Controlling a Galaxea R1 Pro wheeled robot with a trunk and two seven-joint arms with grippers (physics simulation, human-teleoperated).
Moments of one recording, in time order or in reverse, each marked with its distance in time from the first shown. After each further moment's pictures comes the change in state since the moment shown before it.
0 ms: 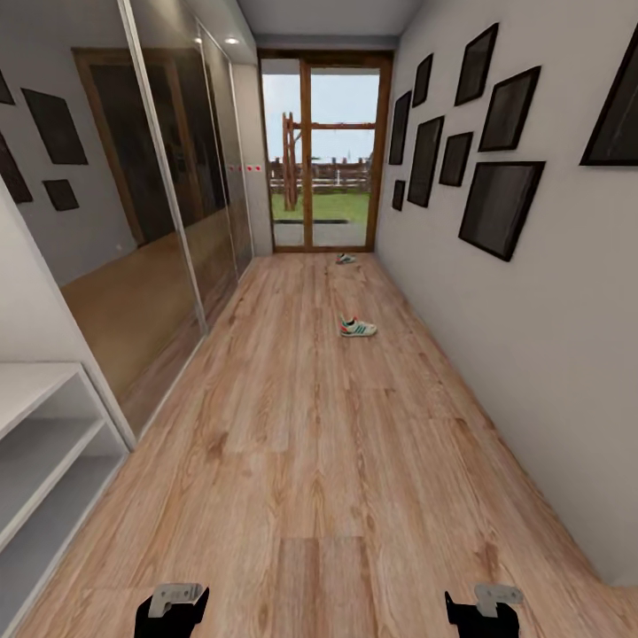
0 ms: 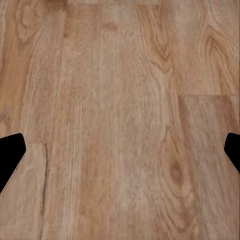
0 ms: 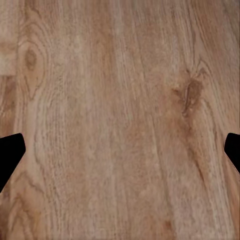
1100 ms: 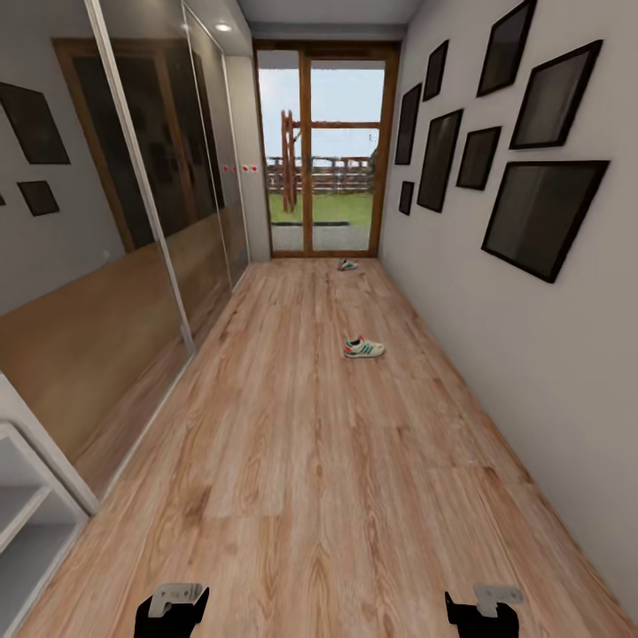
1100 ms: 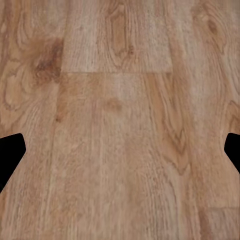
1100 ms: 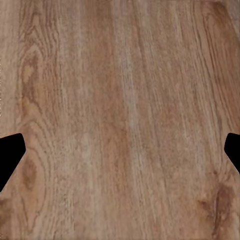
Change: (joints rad) left arm 0.000 0.000 0.001 0.000 0.000 0.000 0.000; right arm 0.000 0.000 0.000 0.000 0.000 0.000 -0.001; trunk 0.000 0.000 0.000
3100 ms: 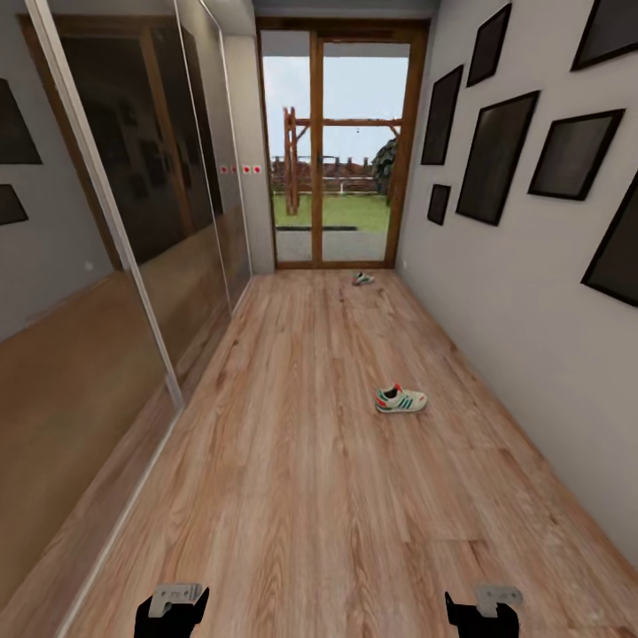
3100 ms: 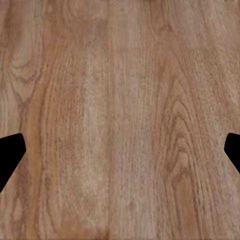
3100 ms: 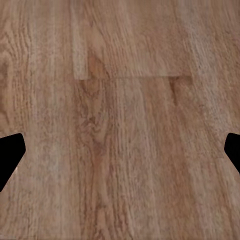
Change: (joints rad) left arm 0.000 0.000 0.000 0.000 0.000 0.000 0.000; right arm 0.001 0.000 0.000 0.000 0.000 0.000 0.000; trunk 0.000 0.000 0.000
